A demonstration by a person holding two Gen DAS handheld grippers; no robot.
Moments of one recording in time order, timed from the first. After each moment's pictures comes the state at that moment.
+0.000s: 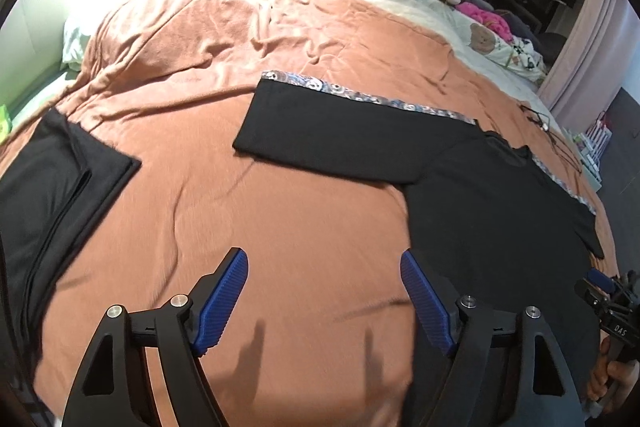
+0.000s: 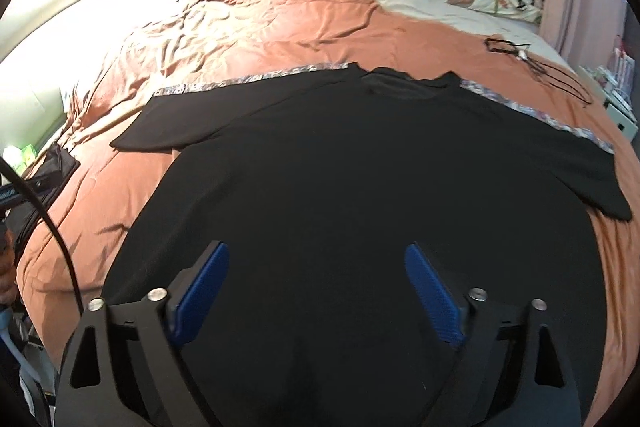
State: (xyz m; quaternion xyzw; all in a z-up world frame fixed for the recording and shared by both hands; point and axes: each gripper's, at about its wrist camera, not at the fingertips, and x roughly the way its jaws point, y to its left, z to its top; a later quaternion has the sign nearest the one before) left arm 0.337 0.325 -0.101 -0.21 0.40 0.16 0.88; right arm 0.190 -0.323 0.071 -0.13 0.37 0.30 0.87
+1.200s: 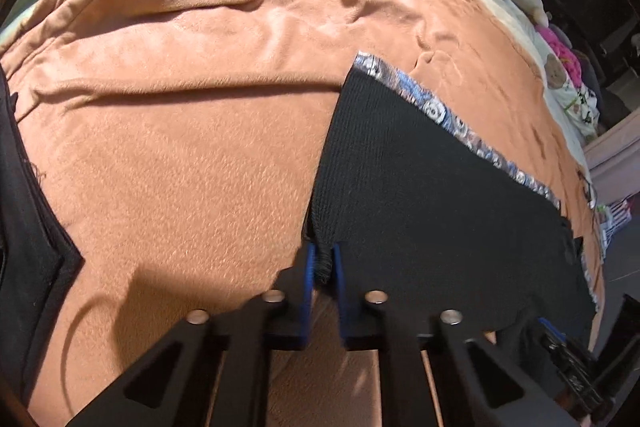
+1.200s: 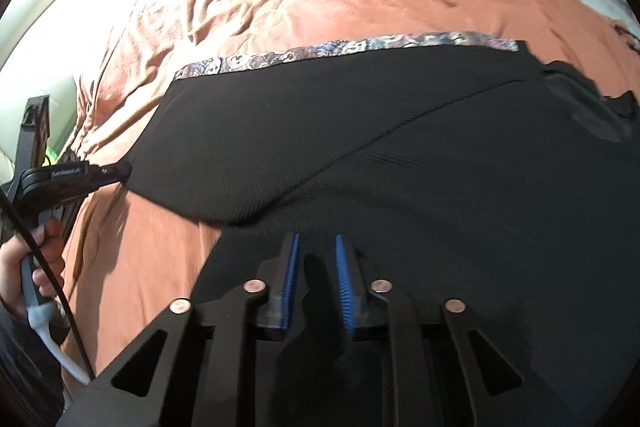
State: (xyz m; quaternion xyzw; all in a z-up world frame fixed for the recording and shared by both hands) left arm 0.446 0.475 -0.173 -0.34 0.45 0.19 0.80; right arm 0.336 -0.111 -0.006 -0.12 0.48 0.39 0.78
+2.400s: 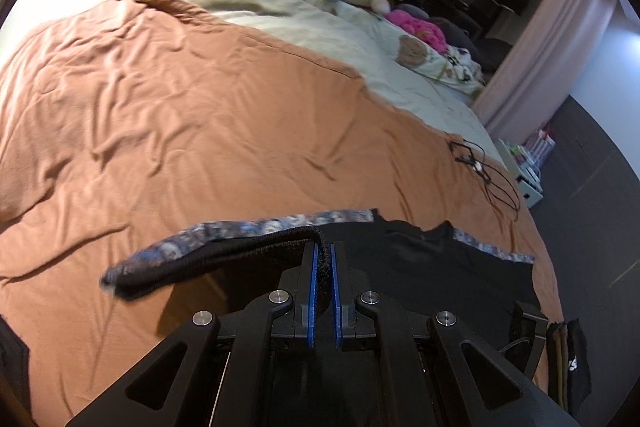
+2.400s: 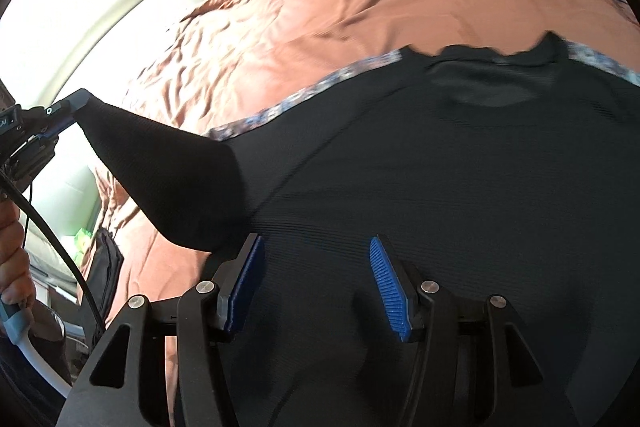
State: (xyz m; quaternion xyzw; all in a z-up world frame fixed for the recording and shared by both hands) left arm 0.565 0.303 -0.003 -0.23 0.37 0.02 0.90; right arm 0.382 -0.215 0.041 0.03 0.48 0.38 0.79
